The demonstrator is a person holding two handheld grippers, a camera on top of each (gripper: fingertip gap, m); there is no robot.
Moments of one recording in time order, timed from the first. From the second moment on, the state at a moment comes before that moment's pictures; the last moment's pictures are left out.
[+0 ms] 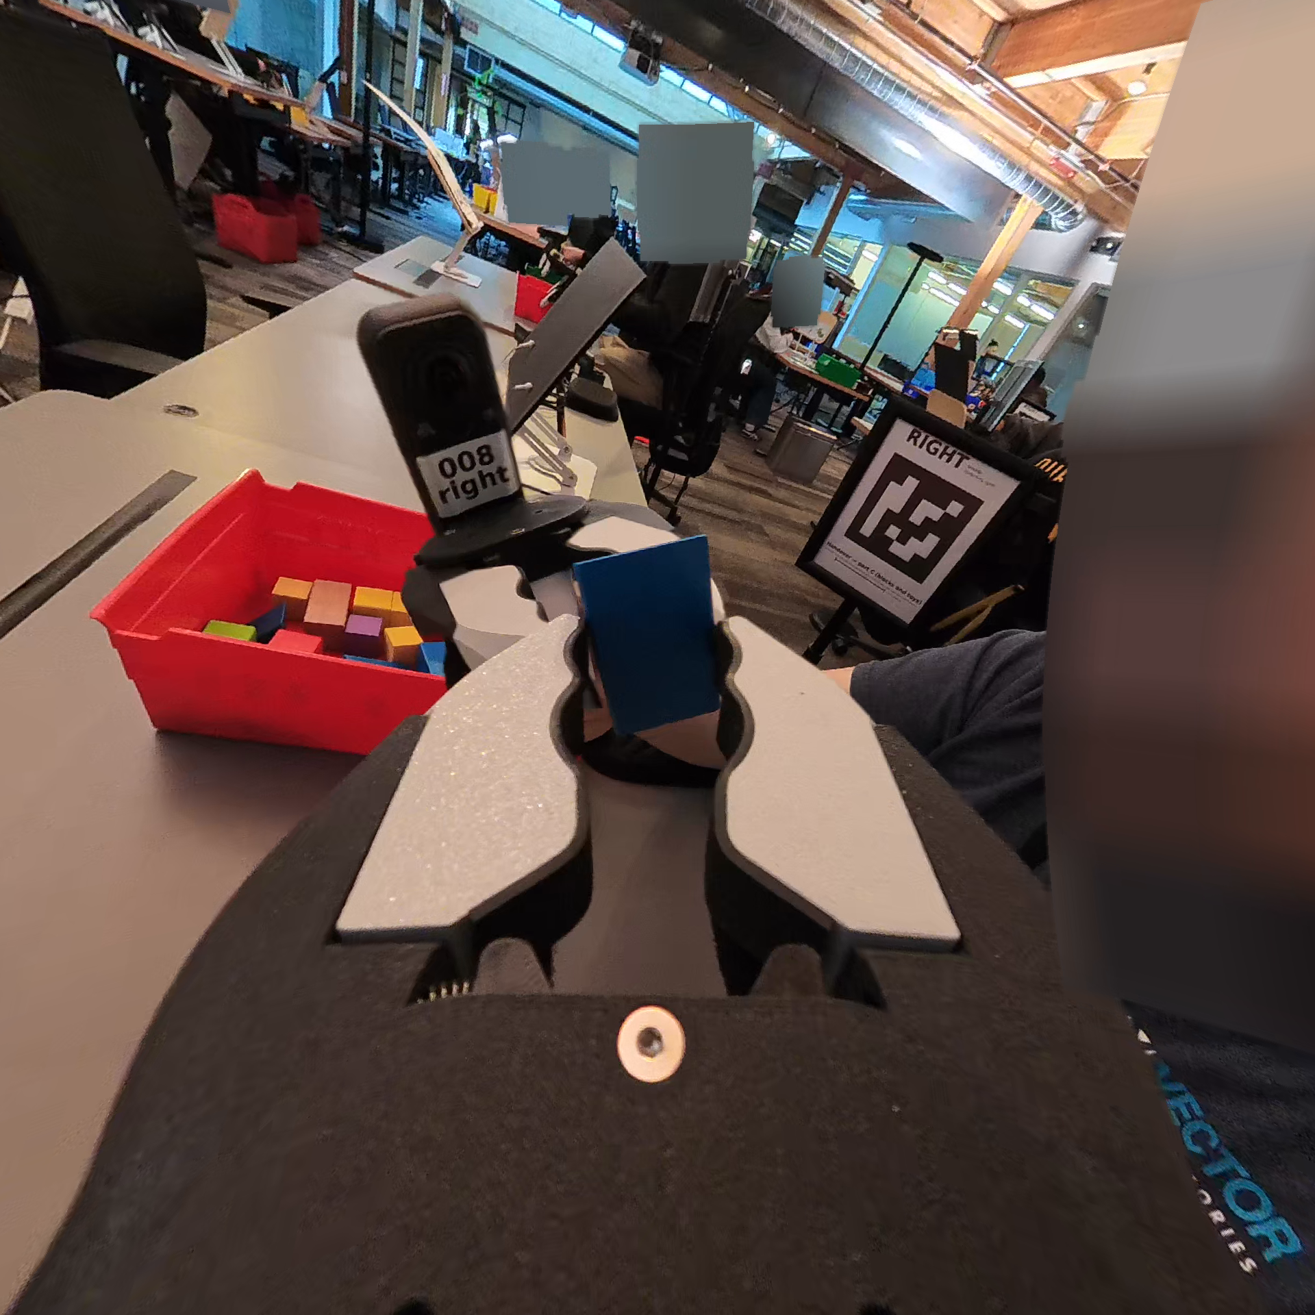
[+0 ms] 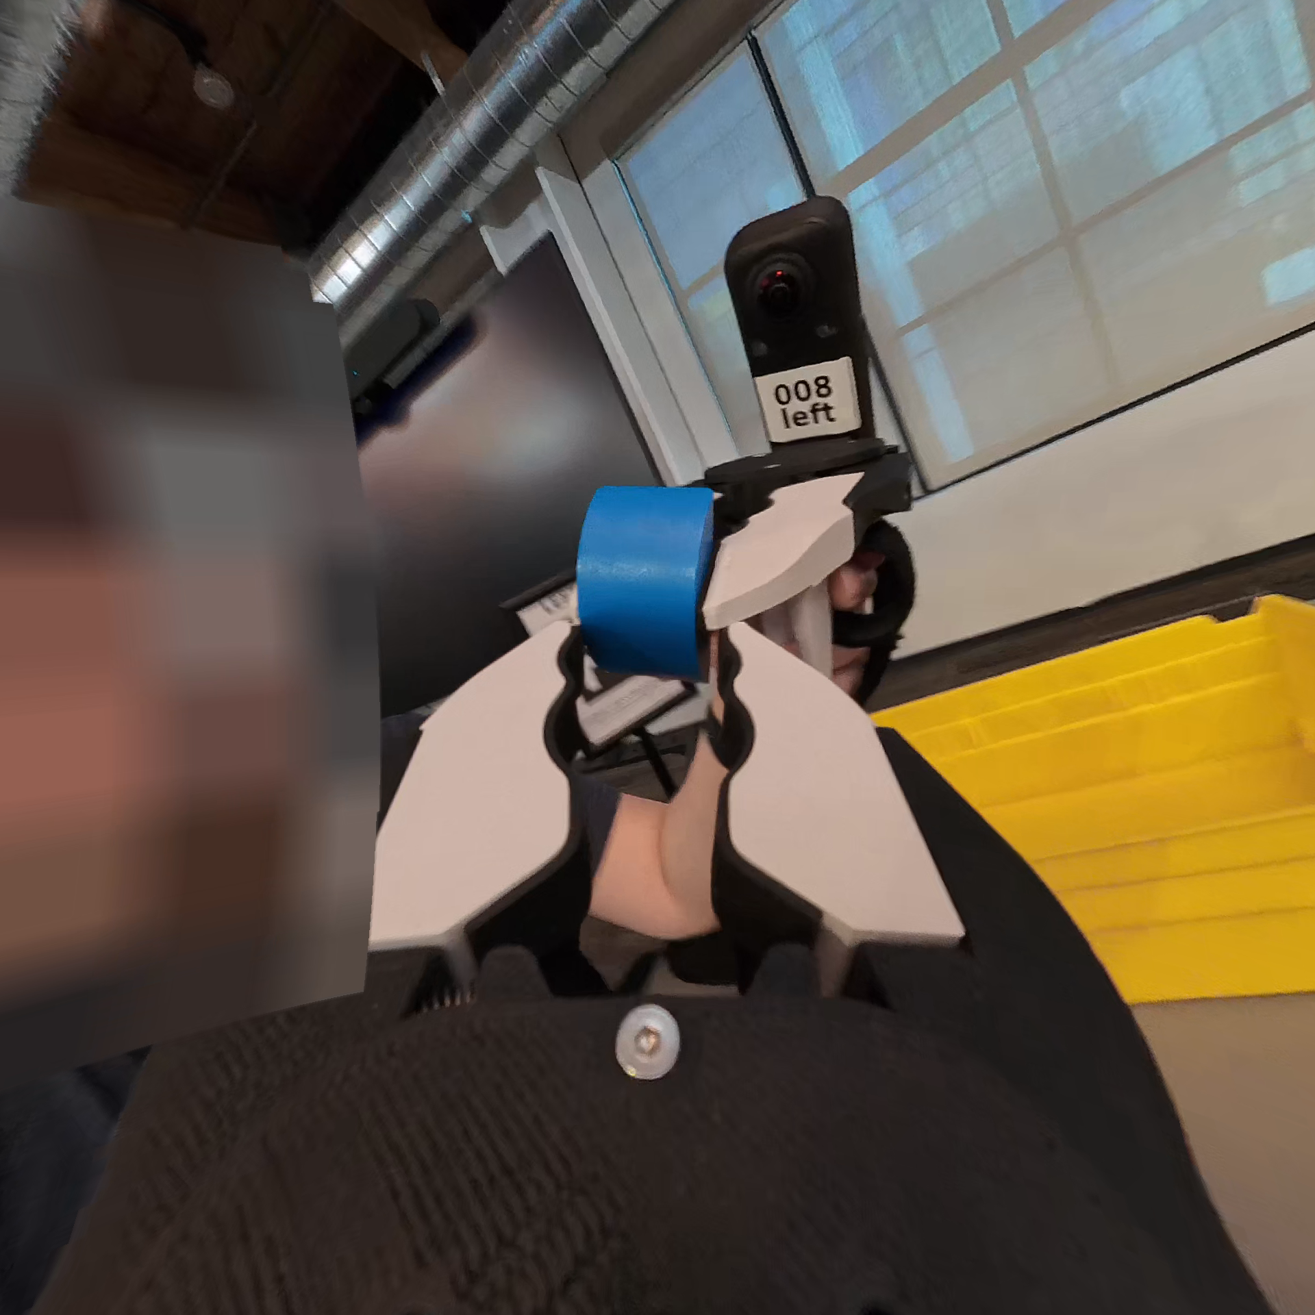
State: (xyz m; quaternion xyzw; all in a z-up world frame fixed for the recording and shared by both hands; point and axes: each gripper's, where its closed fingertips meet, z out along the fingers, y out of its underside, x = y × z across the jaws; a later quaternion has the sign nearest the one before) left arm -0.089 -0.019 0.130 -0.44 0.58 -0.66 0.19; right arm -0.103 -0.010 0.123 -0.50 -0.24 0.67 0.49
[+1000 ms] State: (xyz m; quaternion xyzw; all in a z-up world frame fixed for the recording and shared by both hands) left arm -0.069 0.000 0.123 -0.48 0.54 -0.65 0.23; right arm -0.087 0.012 0.113 -0.59 -0.24 0.54 0.55
